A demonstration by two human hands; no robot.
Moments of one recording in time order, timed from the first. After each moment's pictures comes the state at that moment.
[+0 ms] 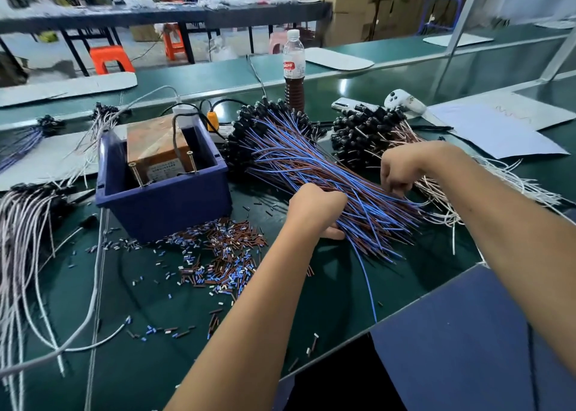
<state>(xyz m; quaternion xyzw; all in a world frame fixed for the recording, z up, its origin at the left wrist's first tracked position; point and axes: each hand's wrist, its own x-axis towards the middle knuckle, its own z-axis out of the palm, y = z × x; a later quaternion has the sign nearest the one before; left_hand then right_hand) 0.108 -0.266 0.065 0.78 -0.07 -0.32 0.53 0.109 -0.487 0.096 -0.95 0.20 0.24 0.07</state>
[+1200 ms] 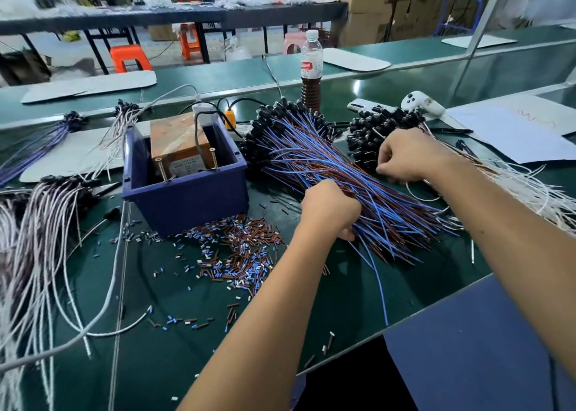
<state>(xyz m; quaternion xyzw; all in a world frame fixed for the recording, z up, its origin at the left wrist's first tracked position) 0.117 -0.267 0.057 0.85 -0.14 -0.27 0.42 0.105 -0.445 0.106 -0.97 0.21 -0.01 0.08</state>
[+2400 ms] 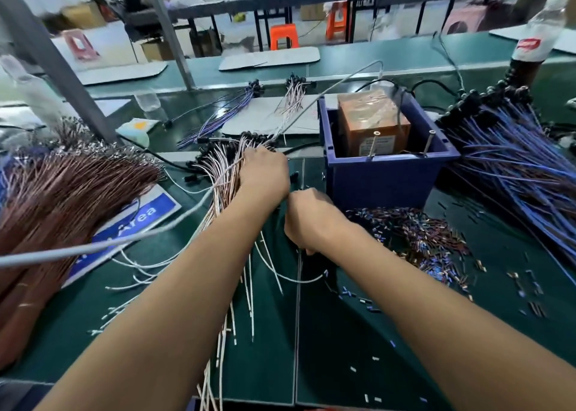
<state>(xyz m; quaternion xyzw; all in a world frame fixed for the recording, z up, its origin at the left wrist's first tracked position) 0.226 0.060 0.059 1.00 -0.03 0.01 -0.07 0.173 -0.034 0.032 -0.98 -0.10 0.11 0.15</state>
